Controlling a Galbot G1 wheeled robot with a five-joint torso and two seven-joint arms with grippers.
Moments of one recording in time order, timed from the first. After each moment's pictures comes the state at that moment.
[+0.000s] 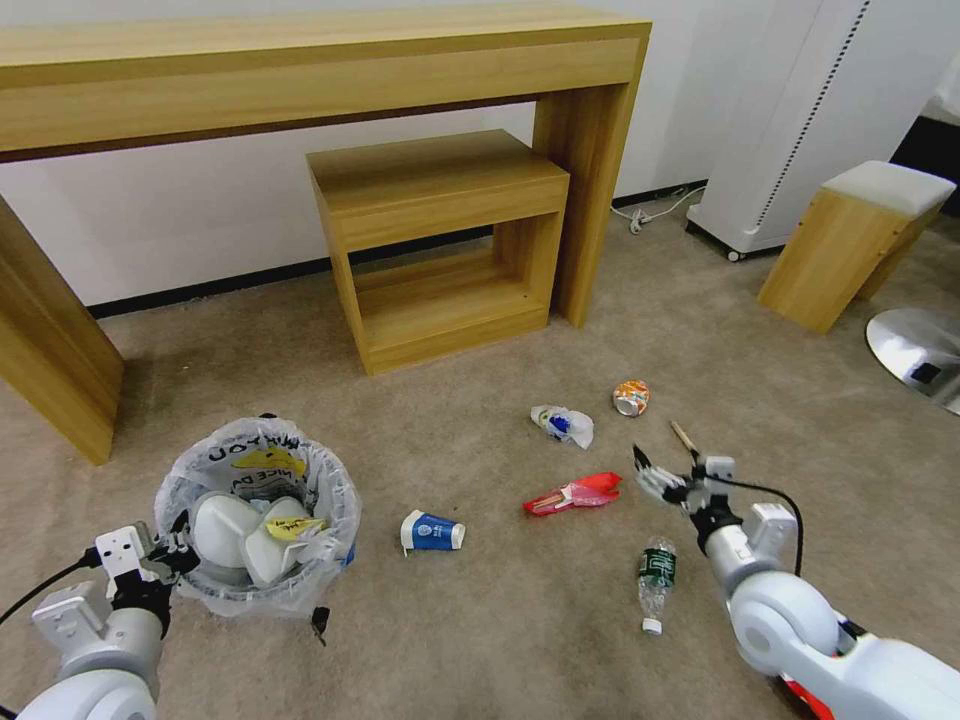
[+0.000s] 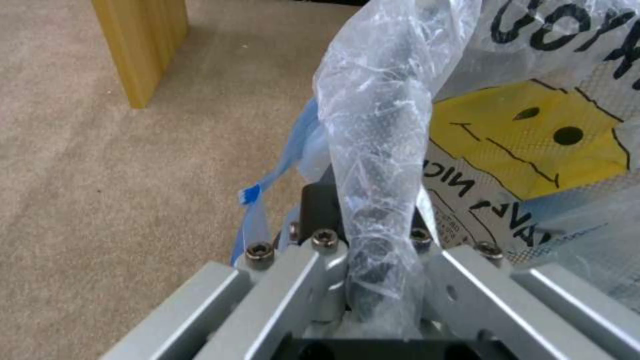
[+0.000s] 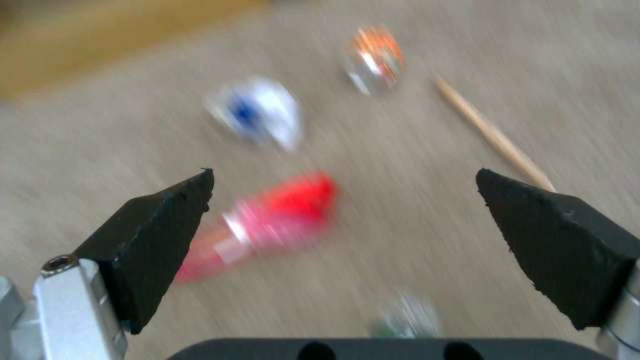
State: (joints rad) left arm 1.72 -1.19 -0.84 -2.14 -0.69 0.28 -0.31; right arm -1.26 0.59 0.01 1.88 1.10 0.07 0.60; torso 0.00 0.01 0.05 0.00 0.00
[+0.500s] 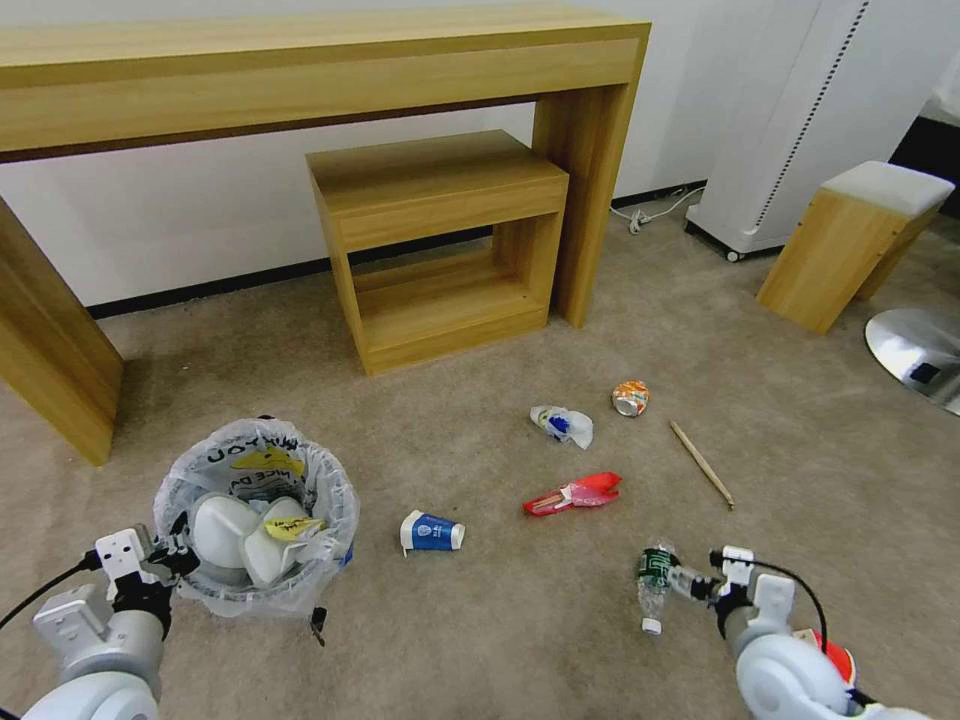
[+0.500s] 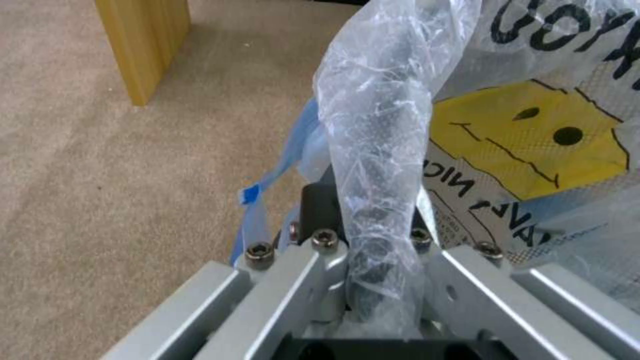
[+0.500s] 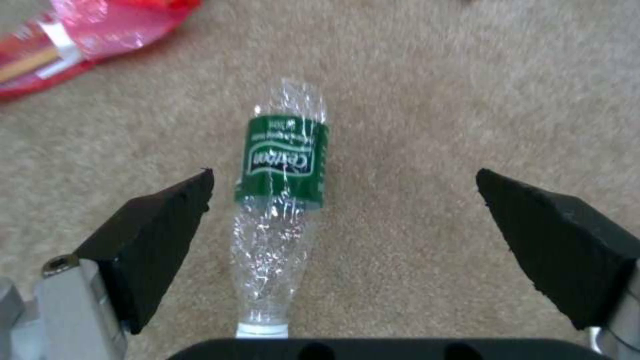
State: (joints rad) left arm 1.72 -1.20 -0.84 -2.13 -0.68 0.27 -0.31; right arm -1.29 0.67 -0.05 1.75 1.15 -0.06 0.71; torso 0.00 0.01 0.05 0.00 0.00
